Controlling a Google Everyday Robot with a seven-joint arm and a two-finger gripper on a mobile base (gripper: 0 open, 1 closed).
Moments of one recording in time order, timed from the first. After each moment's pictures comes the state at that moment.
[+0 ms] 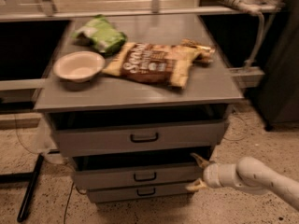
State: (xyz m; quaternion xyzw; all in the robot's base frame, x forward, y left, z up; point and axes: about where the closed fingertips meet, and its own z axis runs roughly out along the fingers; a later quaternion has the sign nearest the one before) arm 0.518 -0.205 0.401 -0.63 0.67 0.12 0.39
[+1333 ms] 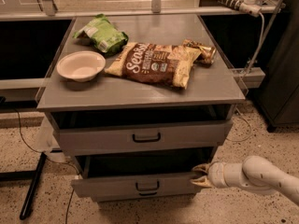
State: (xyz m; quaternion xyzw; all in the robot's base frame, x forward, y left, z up) arm 0.519 -0.205 0.430 -0.63 0.67 0.12 0.39
